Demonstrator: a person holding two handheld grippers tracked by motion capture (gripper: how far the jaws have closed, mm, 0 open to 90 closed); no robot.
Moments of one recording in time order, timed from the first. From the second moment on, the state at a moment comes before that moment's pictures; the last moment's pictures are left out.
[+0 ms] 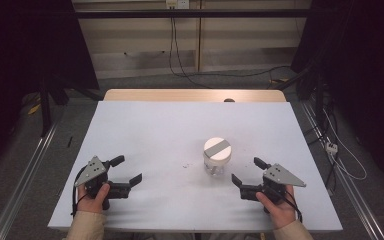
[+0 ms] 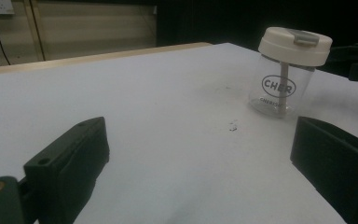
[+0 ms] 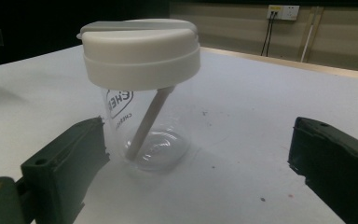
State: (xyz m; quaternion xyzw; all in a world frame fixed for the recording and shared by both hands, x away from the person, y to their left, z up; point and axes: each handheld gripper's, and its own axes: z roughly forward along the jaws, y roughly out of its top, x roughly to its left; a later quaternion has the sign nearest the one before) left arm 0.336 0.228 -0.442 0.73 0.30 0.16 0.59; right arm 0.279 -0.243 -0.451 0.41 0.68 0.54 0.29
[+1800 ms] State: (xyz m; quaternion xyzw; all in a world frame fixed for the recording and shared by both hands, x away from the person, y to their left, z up) left arm 0.338 0.224 -0.444 0.73 0.30 0.16 0.59; right arm 0.319 -0.183 -0.459 0.40 0.70 0.52 0.28
